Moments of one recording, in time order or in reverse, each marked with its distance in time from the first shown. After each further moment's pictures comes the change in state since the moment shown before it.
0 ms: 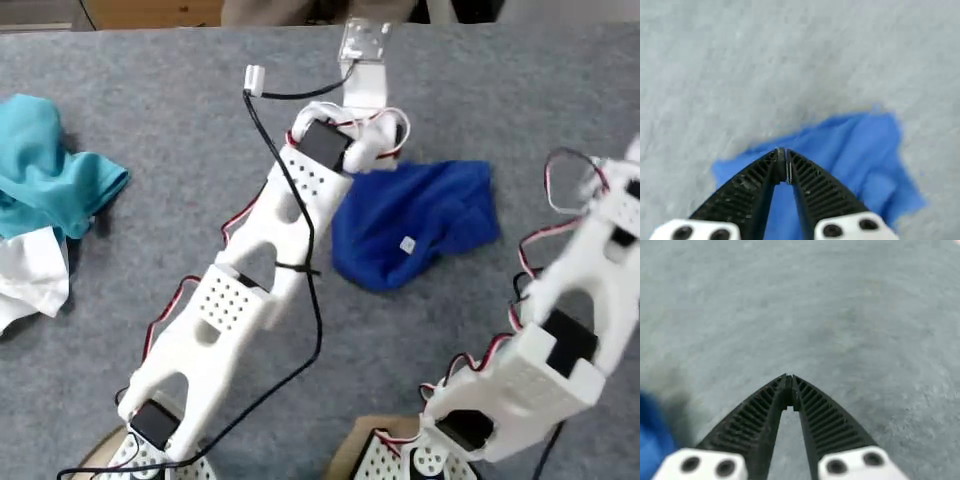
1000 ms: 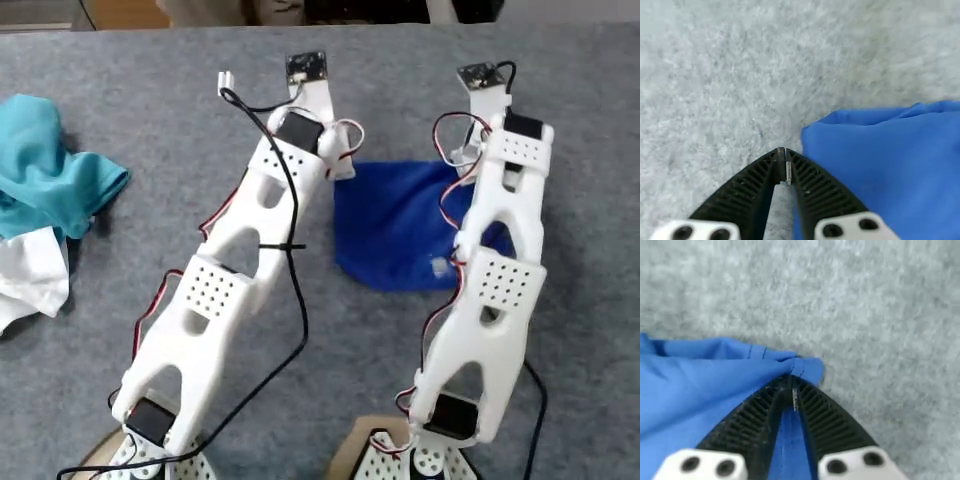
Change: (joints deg) left arm -6.6 3.2 10.8 3.7 11.5; right arm -20.8 42.5 -47.2 28.3 14.9
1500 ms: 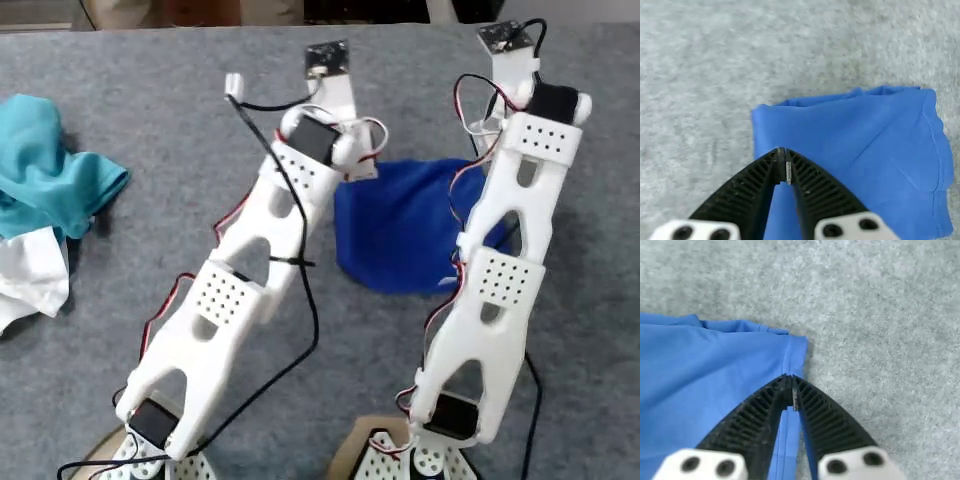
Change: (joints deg) left arm 4.8 -0.4 -10.4 4.6 0.4; right arm 0.9 4.5 -35.4 27.0 0.2
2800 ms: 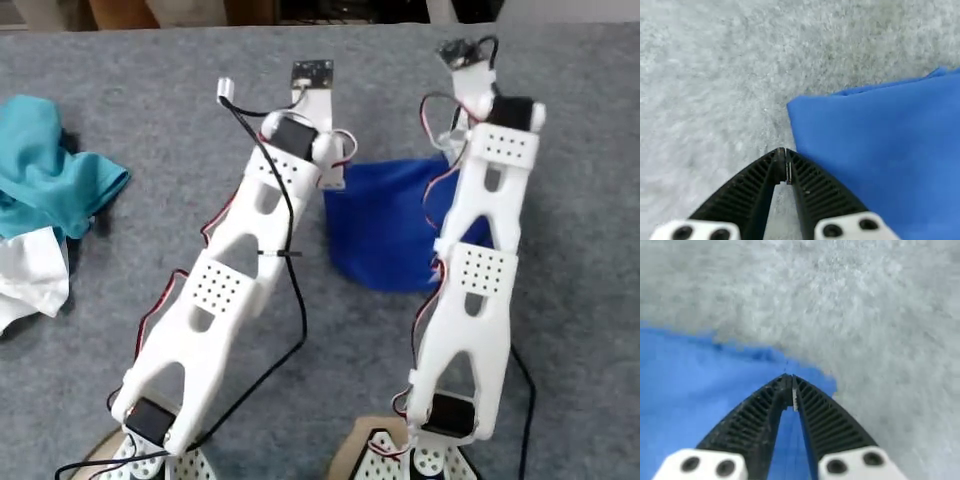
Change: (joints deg) left arm -5.2 10.5 -4.5 2.8 -9.9; right arm -4.5 14.8 -6.4 -8.4 2.5
